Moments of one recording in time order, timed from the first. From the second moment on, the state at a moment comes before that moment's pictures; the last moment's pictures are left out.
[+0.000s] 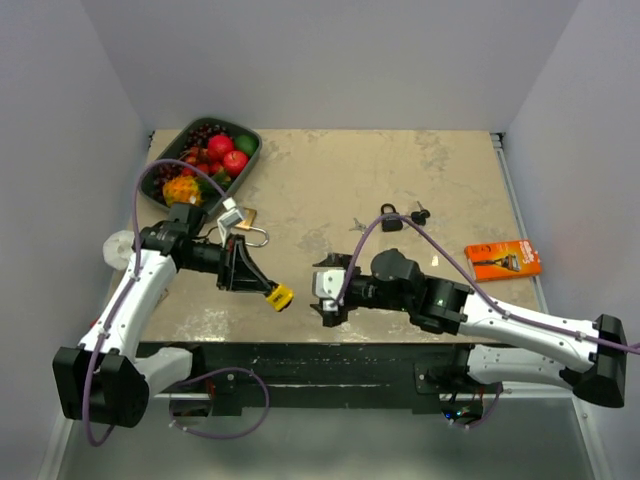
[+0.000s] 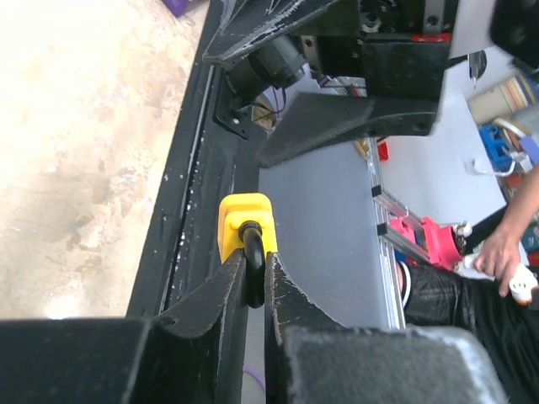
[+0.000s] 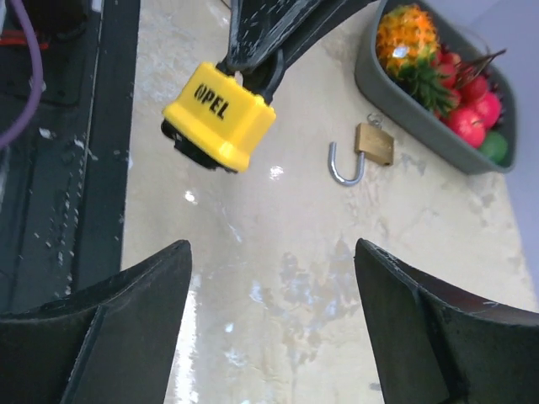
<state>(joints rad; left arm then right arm) -0.14 1.11 0.92 -1.07 1.42 0.45 1.16 0.98 0.78 -0.11 -0.14 -0.60</state>
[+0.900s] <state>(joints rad) -0.04 0.77 0.64 -0.27 1.17 -0.67 1.14 1.34 1.12 -0.14 -0.15 -0.26</state>
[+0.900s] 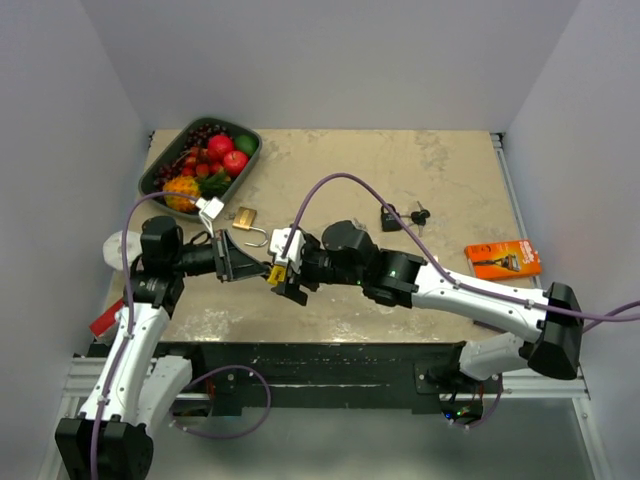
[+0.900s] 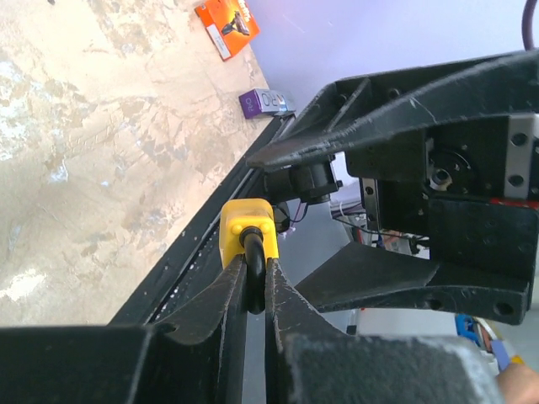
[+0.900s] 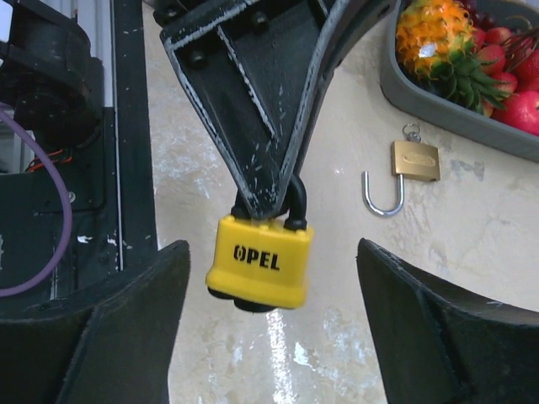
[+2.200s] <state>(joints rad) -0.04 0.97 0.93 -0.39 0.82 -0.42 0.73 1.81 1.35 -0.28 0.07 0.04</state>
